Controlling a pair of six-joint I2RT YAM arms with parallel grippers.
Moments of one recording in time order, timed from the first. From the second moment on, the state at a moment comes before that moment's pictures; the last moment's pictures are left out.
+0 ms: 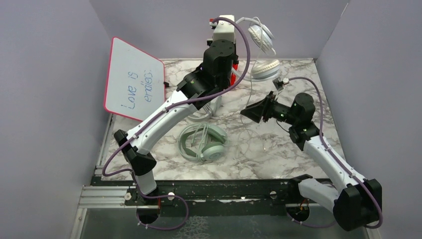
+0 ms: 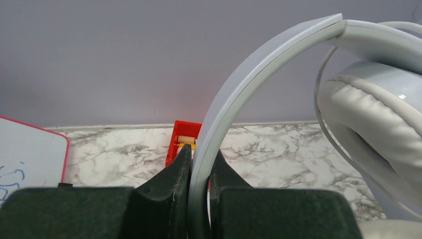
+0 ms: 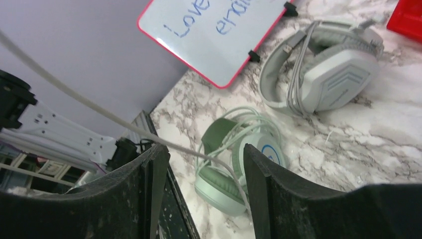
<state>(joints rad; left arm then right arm) -0.91 1.75 2.07 -0.31 -0.79 -0.13 0.27 1.04 0.73 0.26 -0.79 0.58</state>
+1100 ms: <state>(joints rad) -0.91 1.72 2.15 -0.40 -0.69 -0.19 0.29 1.23 0.36 0.80 -0.96 0.57</state>
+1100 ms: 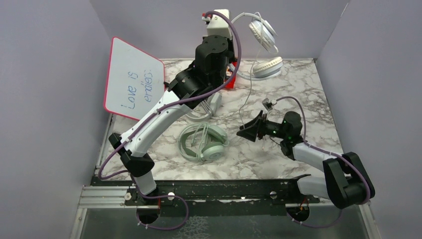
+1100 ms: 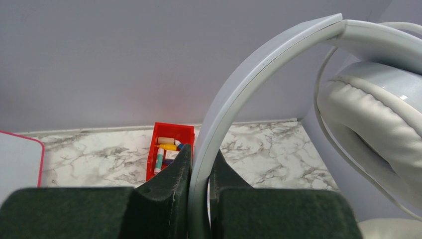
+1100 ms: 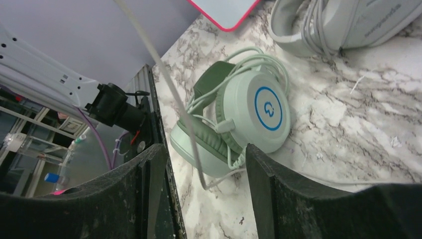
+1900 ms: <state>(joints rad) -0.85 1.61 2.10 -0.49 -0.41 -0.28 0.23 1.24 0.39 0.84 -0.84 0.53</state>
